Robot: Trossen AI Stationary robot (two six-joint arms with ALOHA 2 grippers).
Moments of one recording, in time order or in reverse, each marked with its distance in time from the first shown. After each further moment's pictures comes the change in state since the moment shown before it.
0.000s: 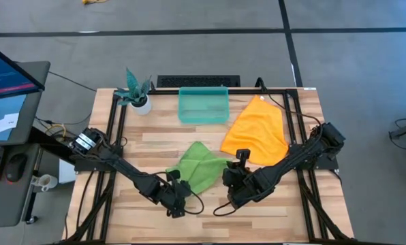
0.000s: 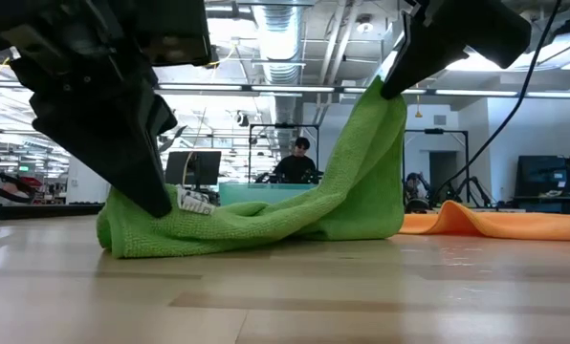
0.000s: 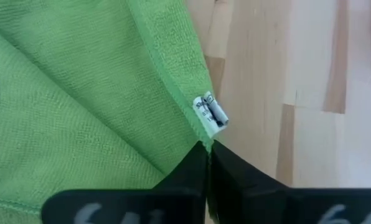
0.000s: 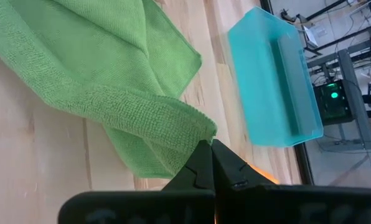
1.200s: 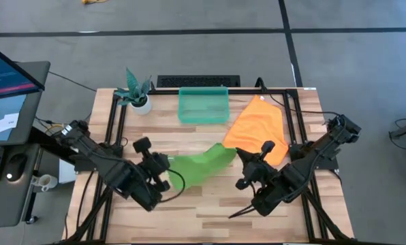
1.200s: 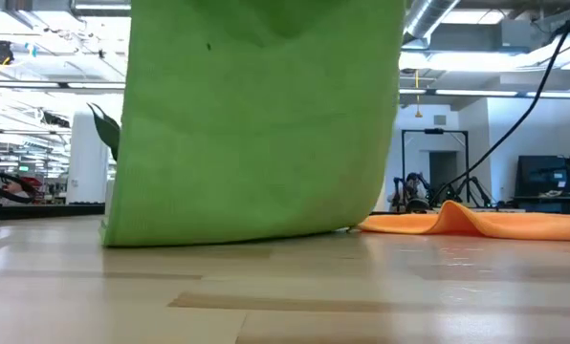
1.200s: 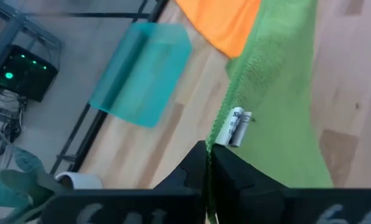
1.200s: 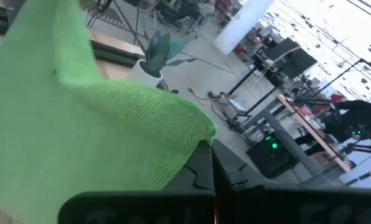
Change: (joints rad) left arm -0.064 -0.189 0.663 -1.225 -0.500 -0.258; right arm 0.131 -0.208 0.087 -0.086 0.476 0.091
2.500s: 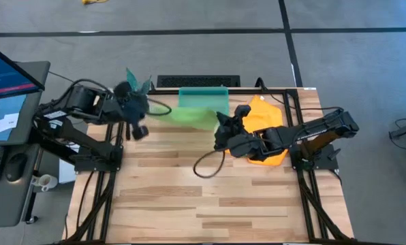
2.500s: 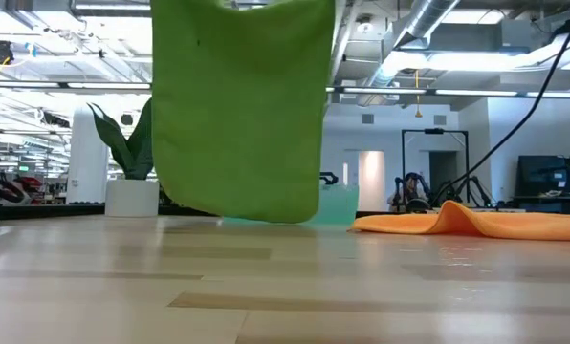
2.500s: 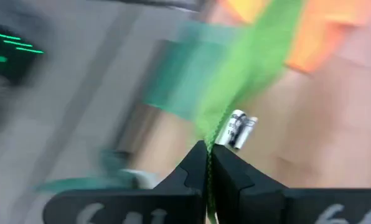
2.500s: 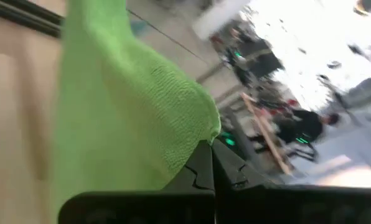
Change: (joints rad) left arm 0.533 -0.313 0.154 0.000 0.338 0.635; right arm -0.402 -0.028 0.000 0.657 -0.188 -0.956
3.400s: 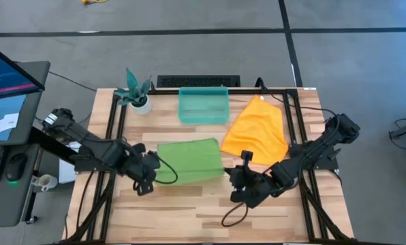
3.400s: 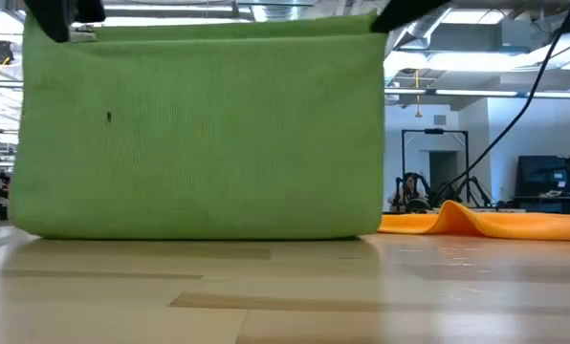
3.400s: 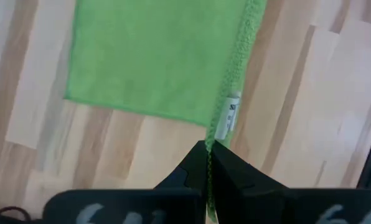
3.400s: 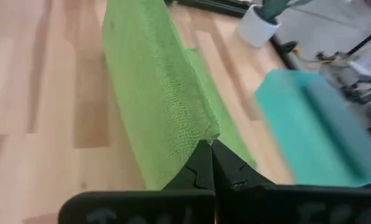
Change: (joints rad) left arm -0.426 0.002 -0.653 0.343 0.339 -0.532; right arm 0.329 0.021 -0.272 -0.125 -0.308 0.798
